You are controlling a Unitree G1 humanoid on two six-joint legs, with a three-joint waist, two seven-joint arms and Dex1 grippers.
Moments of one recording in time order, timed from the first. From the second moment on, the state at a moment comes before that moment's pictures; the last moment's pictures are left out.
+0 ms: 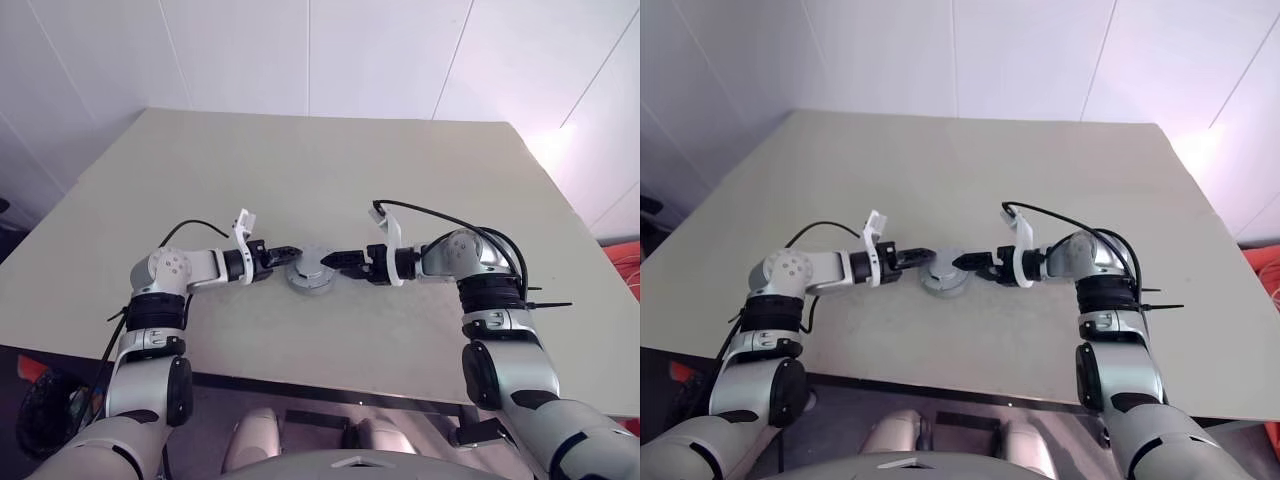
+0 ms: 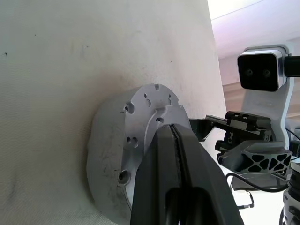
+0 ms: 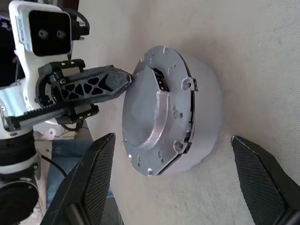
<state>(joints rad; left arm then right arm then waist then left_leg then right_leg) -0.63 0.26 0.27 0.43 -0.79 1.30 -0.47 -0.76 -0.23 -0.18 0.48 0.50 1.45 0.65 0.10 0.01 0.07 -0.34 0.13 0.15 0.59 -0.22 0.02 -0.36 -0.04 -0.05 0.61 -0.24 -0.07</state>
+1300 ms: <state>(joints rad) -0.63 0.28 0.32 0.43 -0.71 1.25 -0.45 -0.82 -0.06 -0.34 0.57 0.51 1.47 0.49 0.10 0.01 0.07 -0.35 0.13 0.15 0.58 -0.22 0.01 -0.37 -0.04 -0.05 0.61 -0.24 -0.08</state>
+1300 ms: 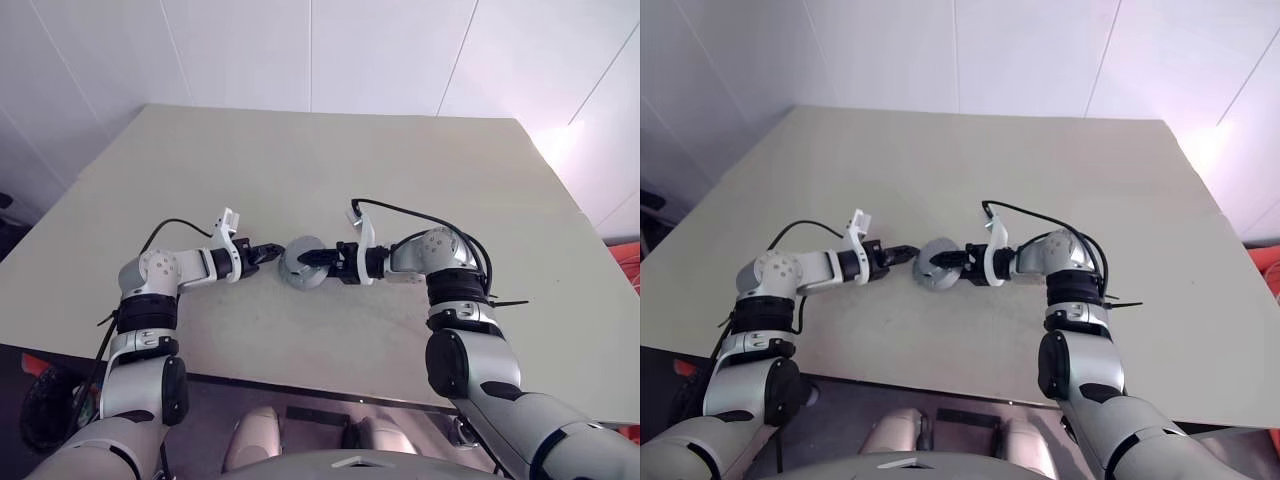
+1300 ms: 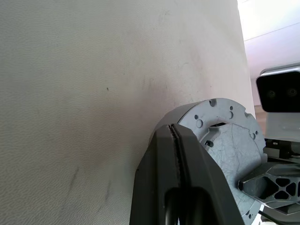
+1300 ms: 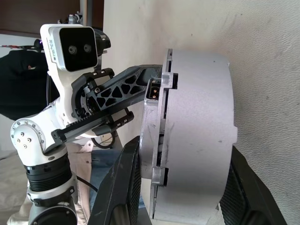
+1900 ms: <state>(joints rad) -0.59 0.22 0.45 0.38 -0.77 1.13 -0.45 -0.90 0.00 -0.60 0.73 0.61 1.35 0.34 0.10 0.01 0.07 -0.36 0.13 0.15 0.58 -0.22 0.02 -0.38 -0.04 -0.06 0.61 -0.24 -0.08</state>
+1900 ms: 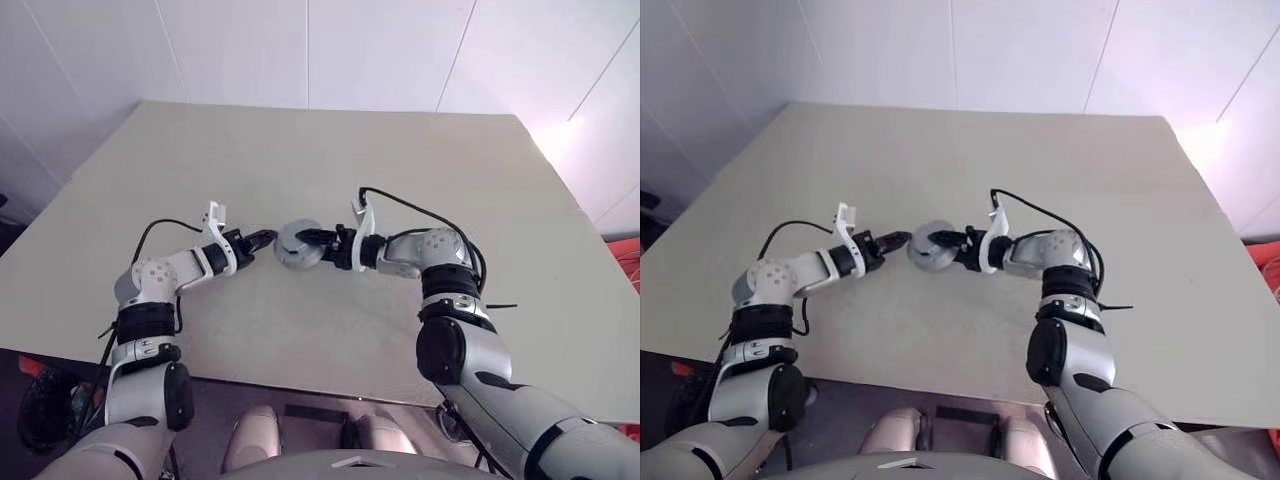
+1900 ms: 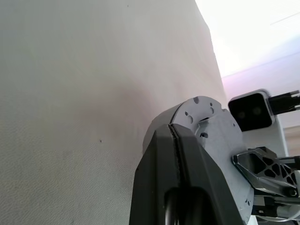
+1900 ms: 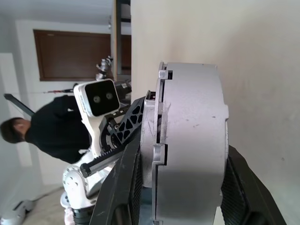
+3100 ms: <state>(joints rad) -0.53 0.21 0.63 0.24 -1.17 1.21 -0.32 -0.96 0.01 -0.70 0.66 0.87 1.30 0.26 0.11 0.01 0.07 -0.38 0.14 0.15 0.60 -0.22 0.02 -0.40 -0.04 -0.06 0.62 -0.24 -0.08</state>
